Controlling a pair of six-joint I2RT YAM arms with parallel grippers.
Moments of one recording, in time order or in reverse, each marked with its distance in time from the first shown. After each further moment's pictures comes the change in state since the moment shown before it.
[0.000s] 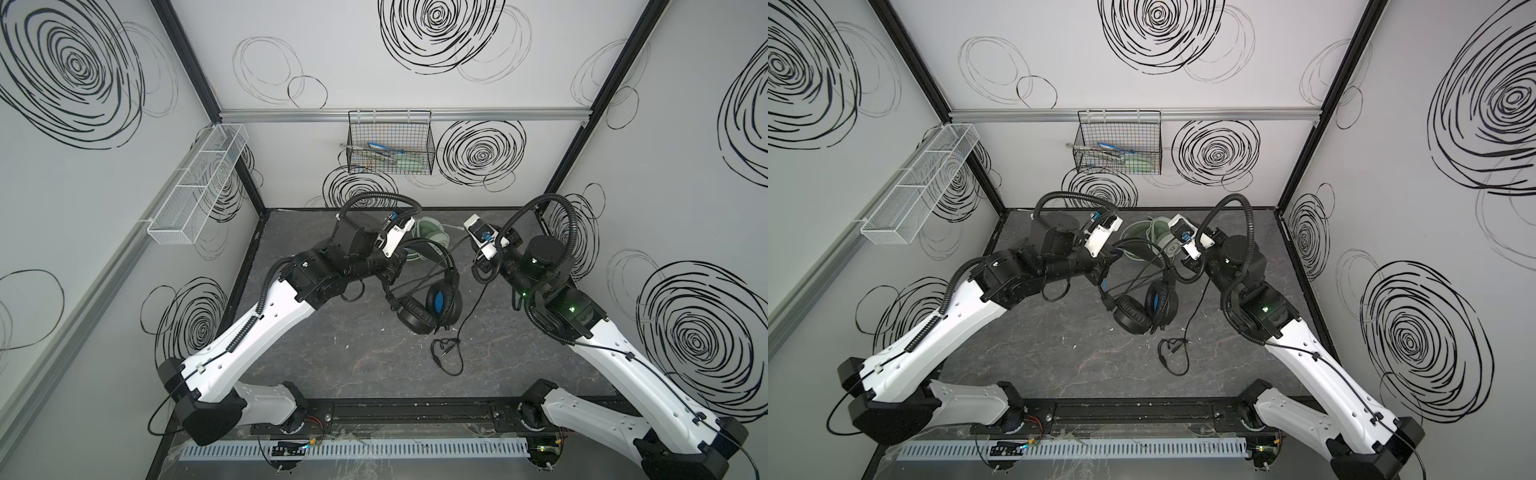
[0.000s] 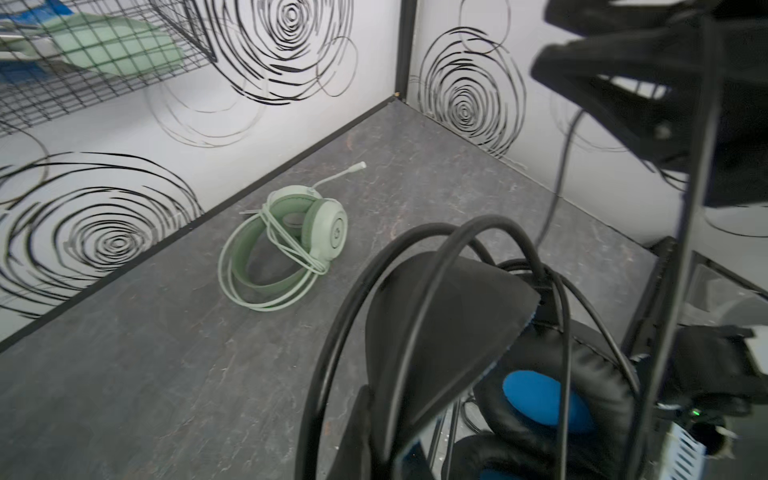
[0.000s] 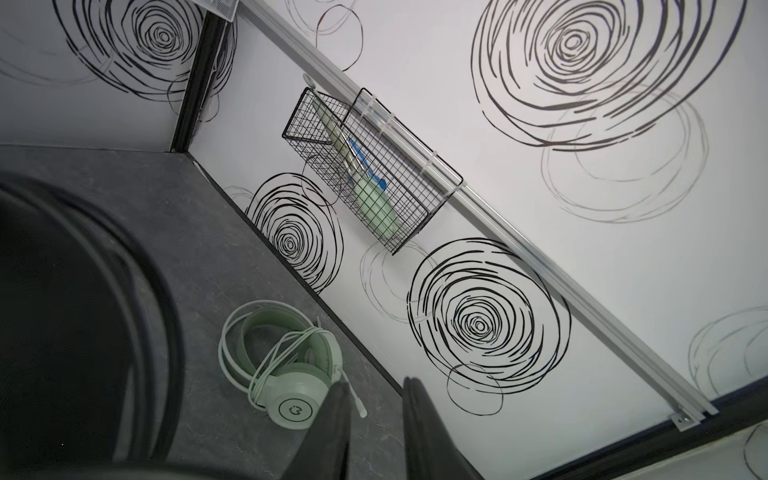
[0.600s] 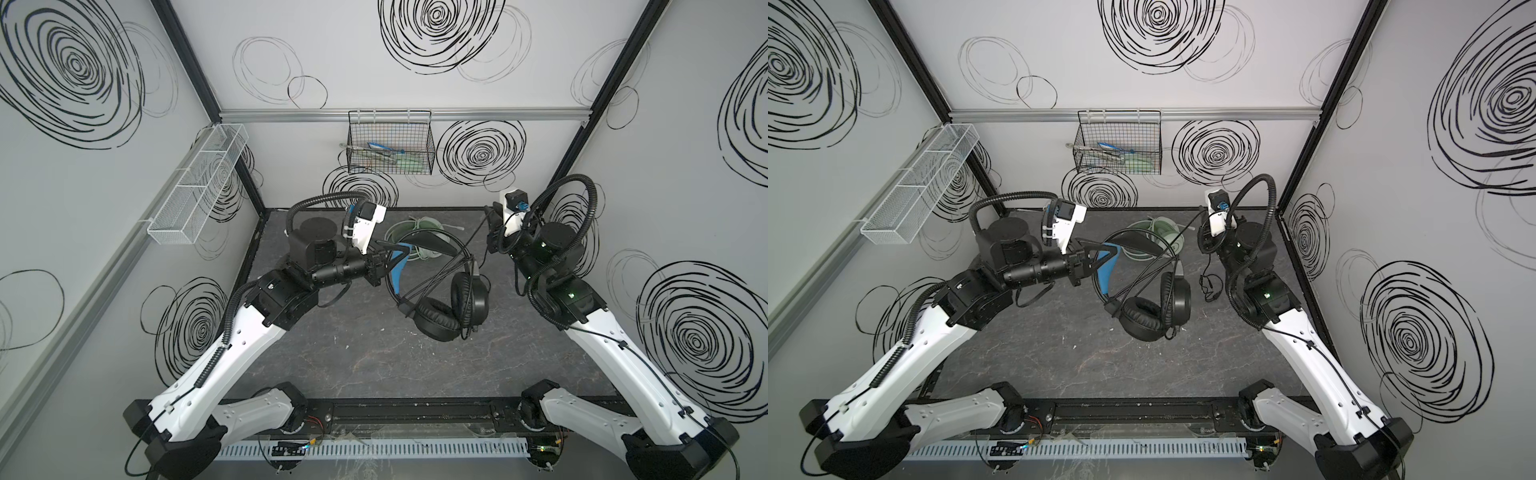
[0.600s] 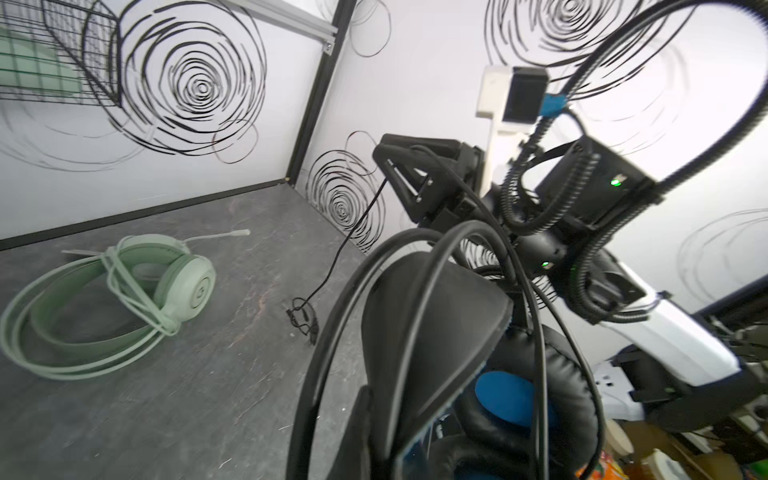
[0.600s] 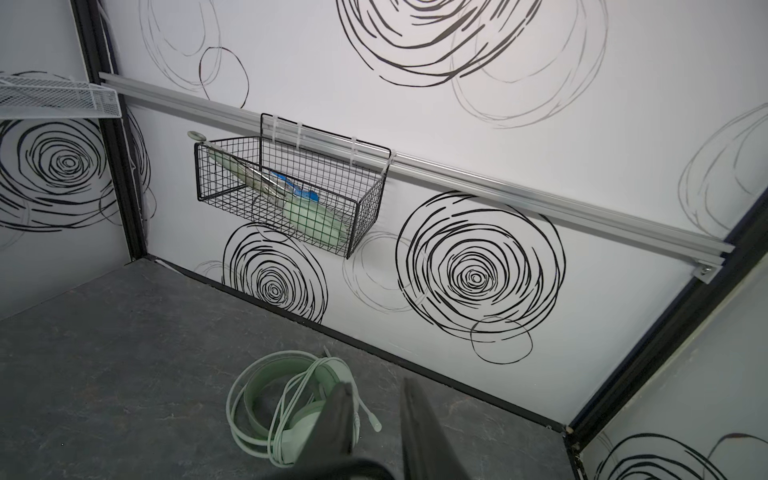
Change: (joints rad) left arm 0.116 -0.188 -0.175 0.385 0.384 -0.421; right arm -0.163 0.043 0.014 0.098 -0.016 0.396
